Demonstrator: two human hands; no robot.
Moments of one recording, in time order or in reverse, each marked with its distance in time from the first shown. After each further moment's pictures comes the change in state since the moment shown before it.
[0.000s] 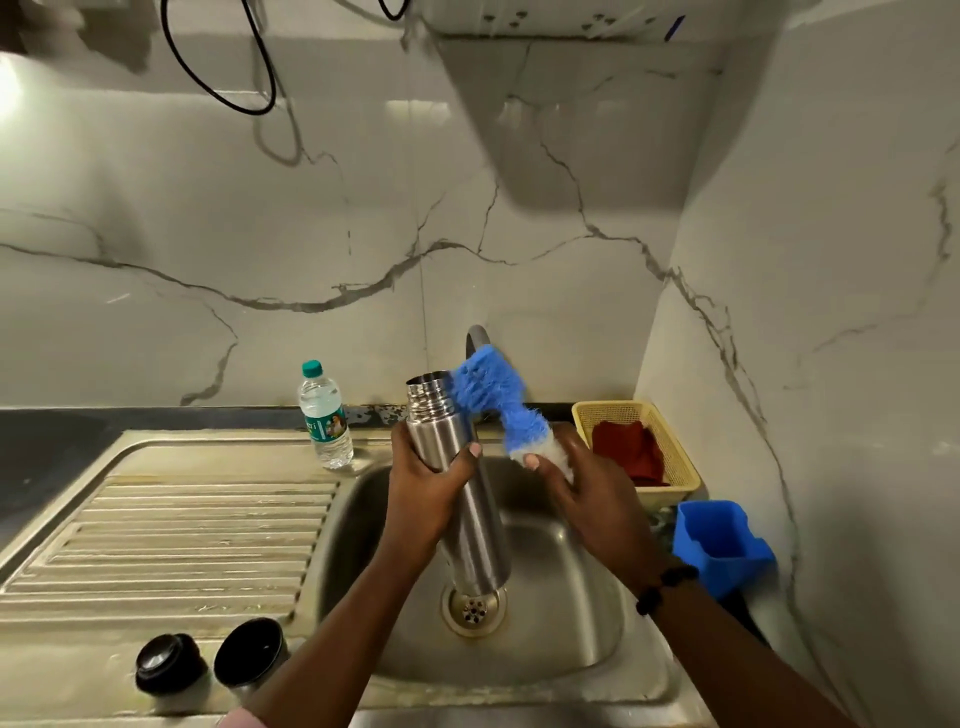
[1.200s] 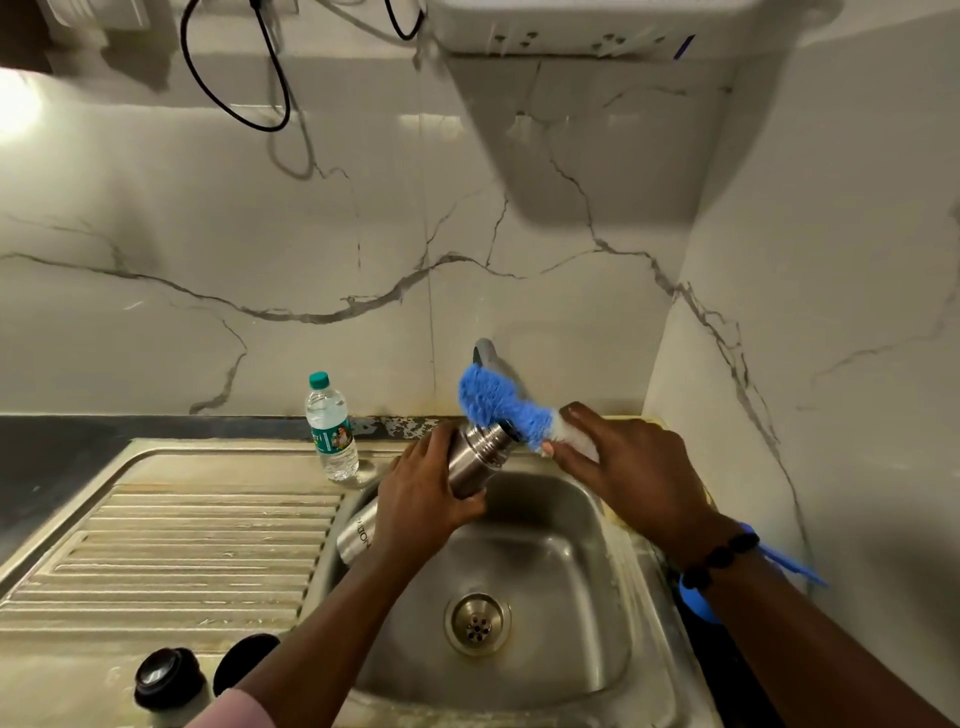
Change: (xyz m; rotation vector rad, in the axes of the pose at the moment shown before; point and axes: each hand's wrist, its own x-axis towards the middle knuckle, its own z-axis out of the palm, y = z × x) left_hand 0.024 -0.011 -0.013 0.897 -0.097 0.401; right_hand 0.032 -0.010 -0.047 -0.455 0.122 -0.261
